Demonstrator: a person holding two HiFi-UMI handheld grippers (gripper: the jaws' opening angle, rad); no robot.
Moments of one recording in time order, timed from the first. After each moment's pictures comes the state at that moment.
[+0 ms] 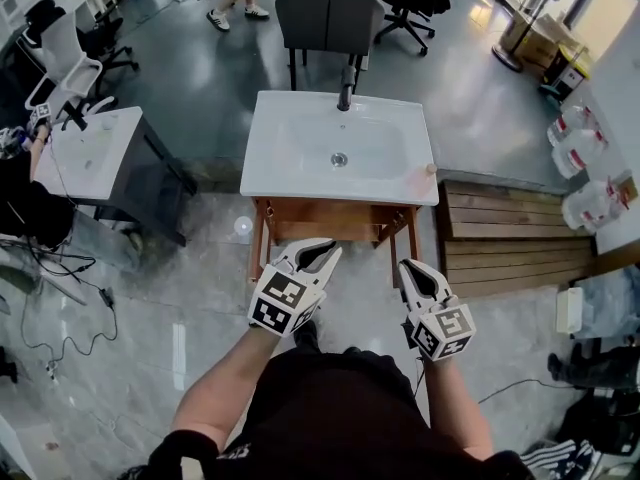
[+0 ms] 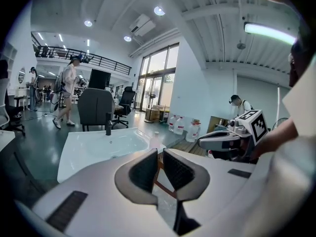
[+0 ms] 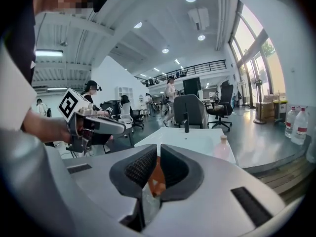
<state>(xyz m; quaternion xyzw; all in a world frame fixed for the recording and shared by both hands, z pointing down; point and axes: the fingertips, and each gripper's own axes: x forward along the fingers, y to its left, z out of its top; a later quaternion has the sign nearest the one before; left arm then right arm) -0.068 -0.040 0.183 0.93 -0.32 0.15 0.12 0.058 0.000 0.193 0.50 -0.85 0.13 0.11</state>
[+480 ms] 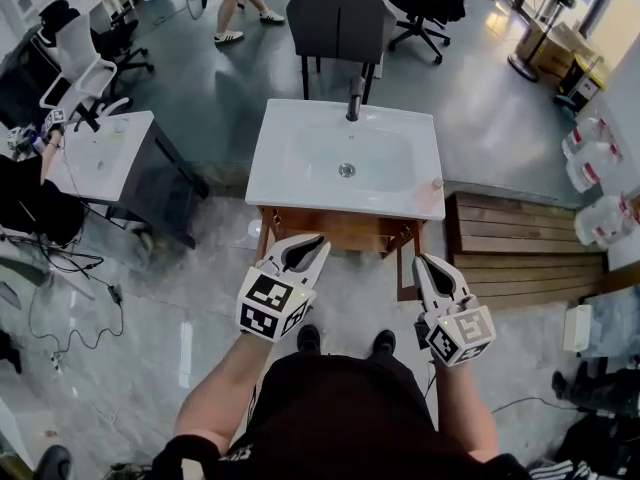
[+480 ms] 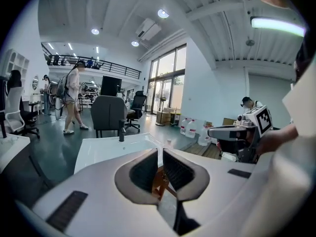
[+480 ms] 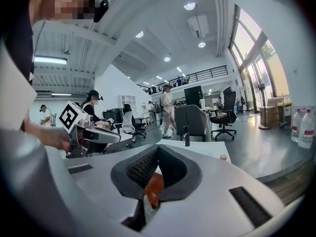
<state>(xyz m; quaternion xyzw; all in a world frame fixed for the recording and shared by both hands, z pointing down) -0.081 -0.074 0.151 0.90 -0.39 0.15 0.12 0.082 -0.038 0.141 0.48 -0.87 0.11 0.07</state>
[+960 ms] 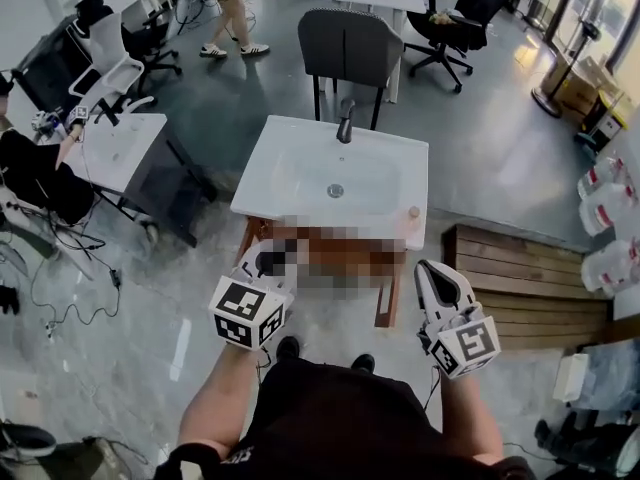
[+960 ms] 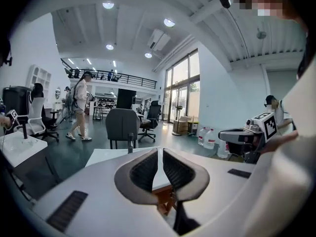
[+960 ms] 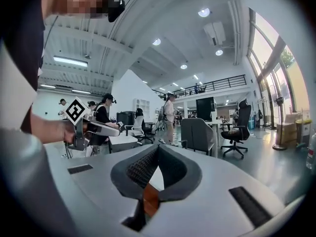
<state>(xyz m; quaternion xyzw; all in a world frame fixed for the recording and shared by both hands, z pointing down) -0.016 -0.093 0.096 0.85 -0.50 0.10 0.10 0.187 -0.072 0.093 0.41 -0.91 0.03 0.07</state>
